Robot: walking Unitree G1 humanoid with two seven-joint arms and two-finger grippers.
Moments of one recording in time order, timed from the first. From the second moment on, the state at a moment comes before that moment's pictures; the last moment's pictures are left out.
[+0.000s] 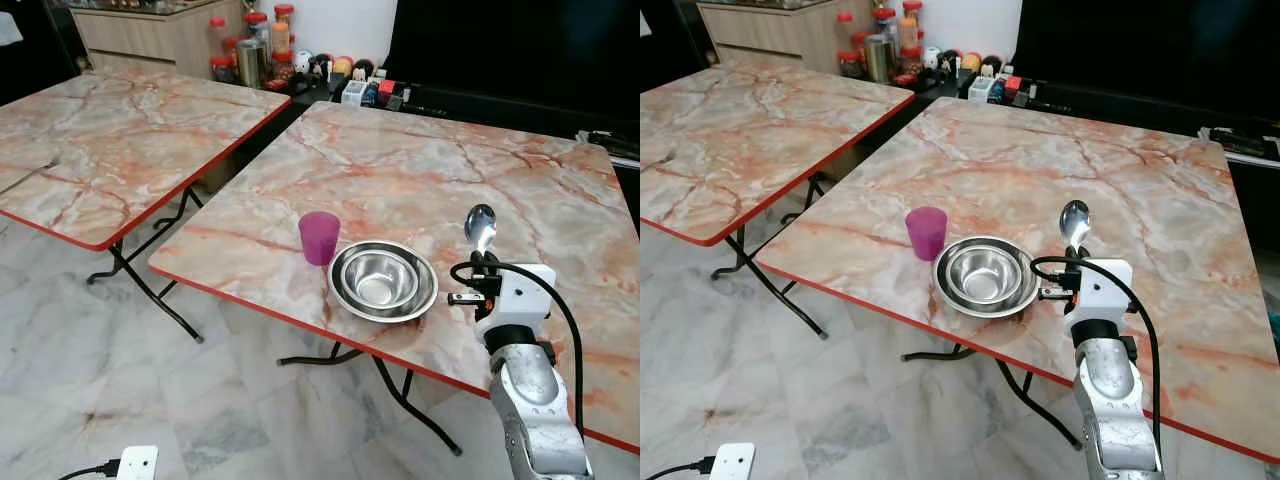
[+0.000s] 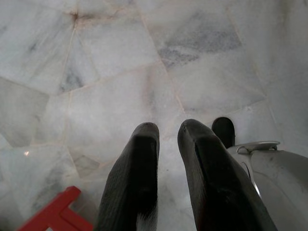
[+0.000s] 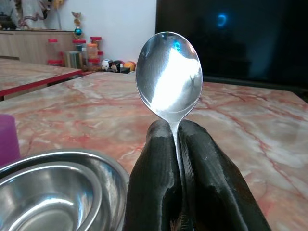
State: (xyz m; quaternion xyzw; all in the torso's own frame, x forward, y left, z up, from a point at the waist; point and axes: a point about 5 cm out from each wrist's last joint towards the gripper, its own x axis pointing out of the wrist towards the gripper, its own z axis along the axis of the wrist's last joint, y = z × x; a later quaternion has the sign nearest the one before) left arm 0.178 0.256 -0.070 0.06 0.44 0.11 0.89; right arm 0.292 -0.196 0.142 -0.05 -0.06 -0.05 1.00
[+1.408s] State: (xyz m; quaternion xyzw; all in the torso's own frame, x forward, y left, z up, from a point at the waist) left arm 0.168 0.262 -0.073 0.05 0.45 0.11 0.89; right arm 0.303 -0.198 0.131 0.01 0.13 -0.13 0.98
